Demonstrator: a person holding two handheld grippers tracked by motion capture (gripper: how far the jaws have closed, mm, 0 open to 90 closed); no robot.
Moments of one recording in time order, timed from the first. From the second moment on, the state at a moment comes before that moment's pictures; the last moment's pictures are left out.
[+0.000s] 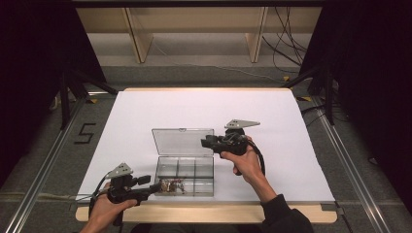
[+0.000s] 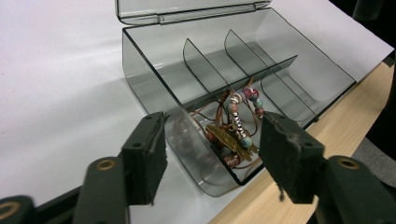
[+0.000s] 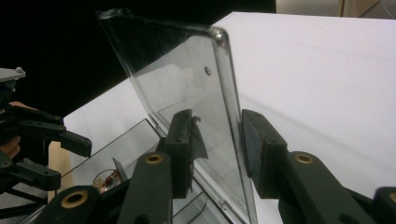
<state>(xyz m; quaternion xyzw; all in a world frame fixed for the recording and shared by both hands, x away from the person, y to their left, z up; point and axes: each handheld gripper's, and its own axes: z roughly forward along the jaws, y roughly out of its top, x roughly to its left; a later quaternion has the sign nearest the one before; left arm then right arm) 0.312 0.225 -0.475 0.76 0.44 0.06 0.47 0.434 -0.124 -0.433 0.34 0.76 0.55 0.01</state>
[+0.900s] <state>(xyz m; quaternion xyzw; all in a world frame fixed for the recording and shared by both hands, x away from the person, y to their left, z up) 0.288 0.228 -0.474 0.77 0.43 0.08 0.47 0.413 -0.123 -0.423 0.31 0.78 0.54 0.04</state>
